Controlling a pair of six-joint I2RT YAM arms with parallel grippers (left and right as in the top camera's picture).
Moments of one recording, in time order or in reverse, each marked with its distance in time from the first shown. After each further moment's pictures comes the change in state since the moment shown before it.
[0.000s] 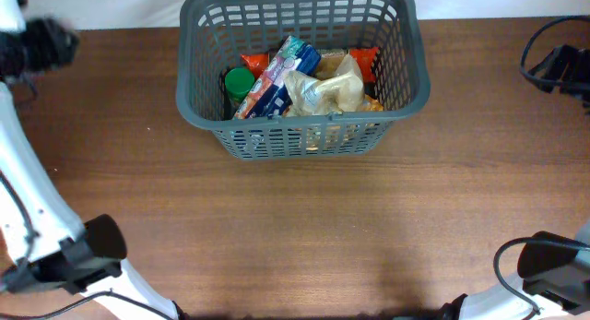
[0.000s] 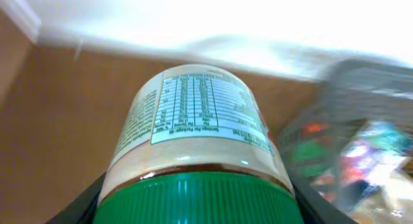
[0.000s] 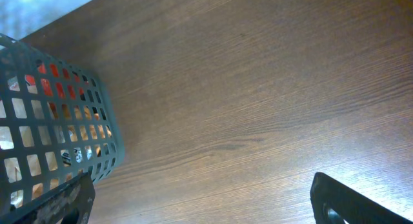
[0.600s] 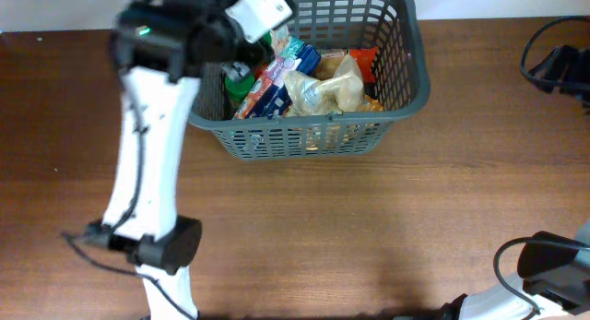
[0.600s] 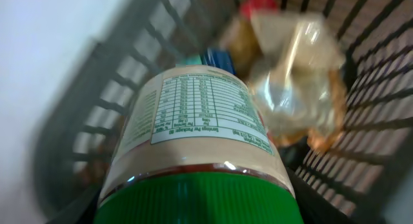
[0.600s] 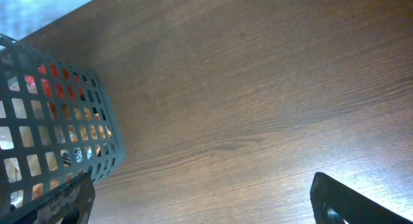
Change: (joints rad) left arm -0.673 0.066 -0.040 -0.045 -0.148 0.569; right arm 0.000 0.000 0.000 0.000 0.000 0.000
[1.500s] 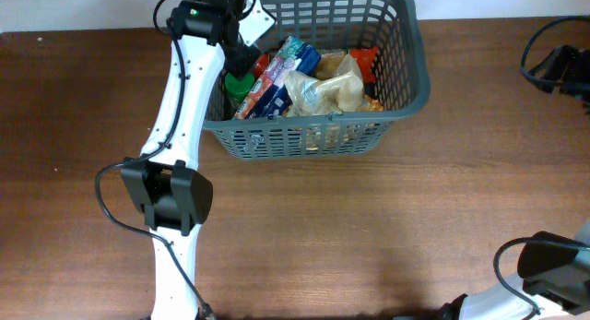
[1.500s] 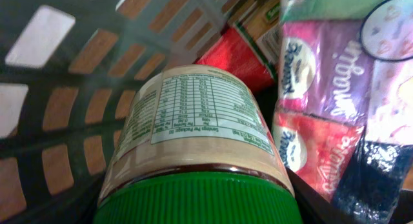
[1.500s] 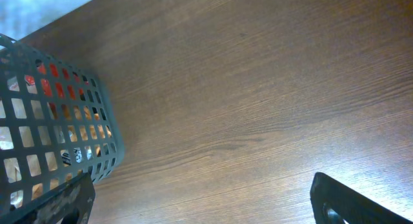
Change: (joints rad) left arm 0.072 0.278 -0.102 0.169 -0.225 -0.159; right arm 0.000 0.000 0.000 0.000 0.000 0.000
